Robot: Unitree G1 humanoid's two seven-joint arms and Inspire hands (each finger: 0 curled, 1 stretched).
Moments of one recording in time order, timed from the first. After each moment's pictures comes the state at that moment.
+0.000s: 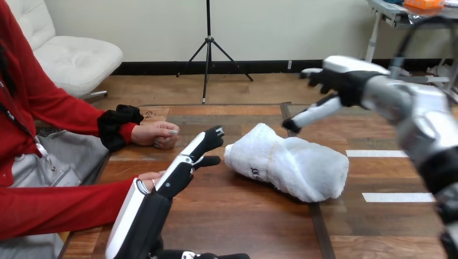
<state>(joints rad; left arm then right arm) 0.33 0.18 -0.11 0.05 0.10 -1.03 -0.15 -0.95 -0.49 0.41 0.80 -0.65 0.07 0.47</state>
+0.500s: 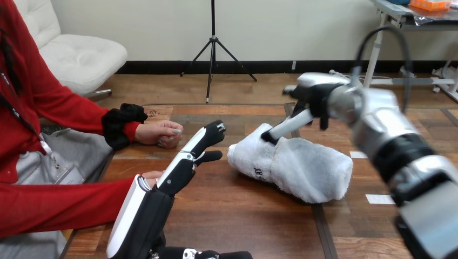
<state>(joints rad) 0.31 0.18 -0.12 0.05 0.09 -1.03 -0.16 -1.09 -0.30 0.51 1.12 -0.71 0.12 0.42</state>
